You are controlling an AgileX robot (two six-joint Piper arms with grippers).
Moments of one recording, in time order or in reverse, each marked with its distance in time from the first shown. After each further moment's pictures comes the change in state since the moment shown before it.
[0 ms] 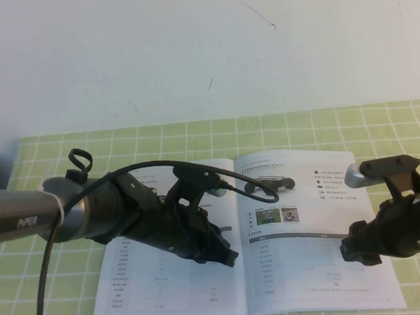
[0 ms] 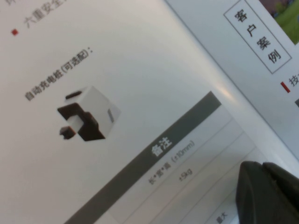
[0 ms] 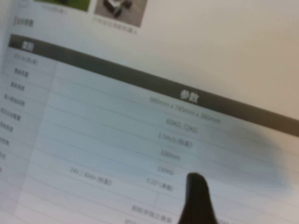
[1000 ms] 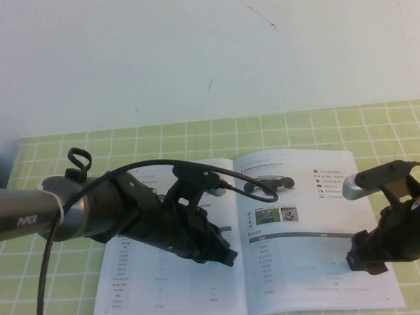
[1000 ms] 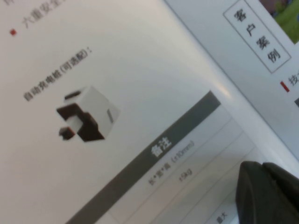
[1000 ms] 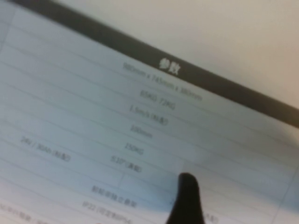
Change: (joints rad) right arm 0.000 0.042 -0.014 -0.155 0.014 0.000; left arm 0.000 0.002 -0.002 0.004 0.012 0.000
